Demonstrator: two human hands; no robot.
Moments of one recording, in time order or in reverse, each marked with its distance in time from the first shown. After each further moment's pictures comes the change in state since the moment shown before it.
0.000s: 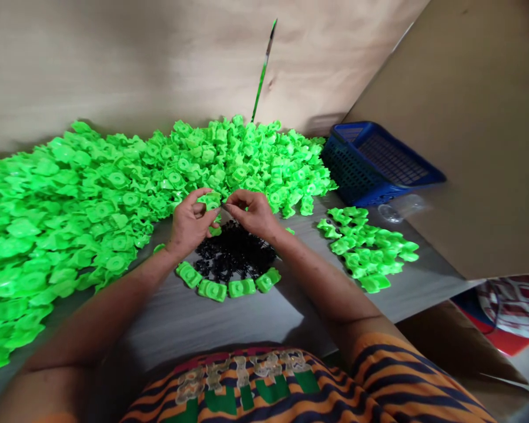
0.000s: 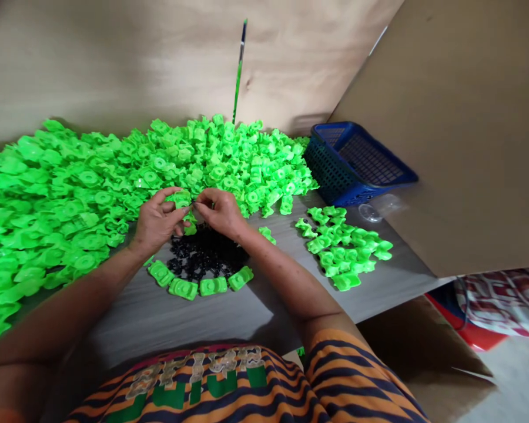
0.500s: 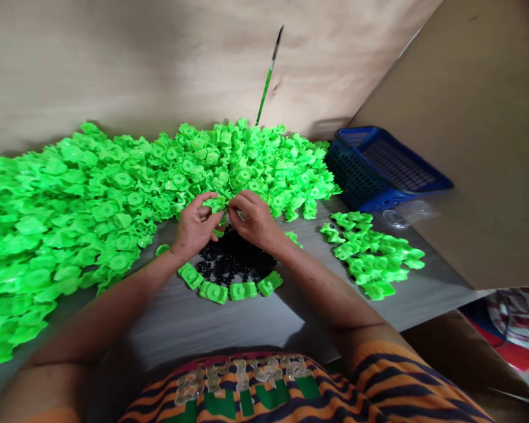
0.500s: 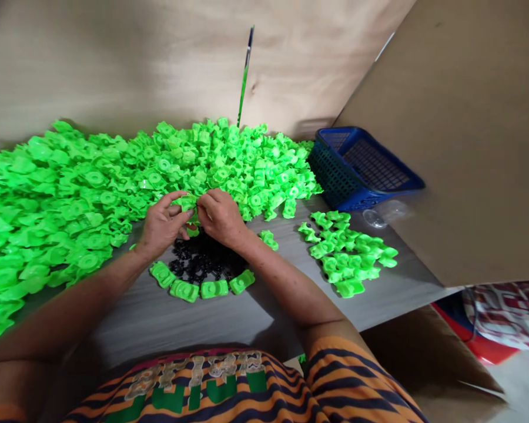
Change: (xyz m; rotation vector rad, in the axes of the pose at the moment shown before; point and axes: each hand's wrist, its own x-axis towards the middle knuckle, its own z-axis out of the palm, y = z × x) left_hand 0.001 -0.012 0.002 -0.044 -0.043 0.017; right_hand -0.005 0.002 0.006 -0.357 0.107 -0.323
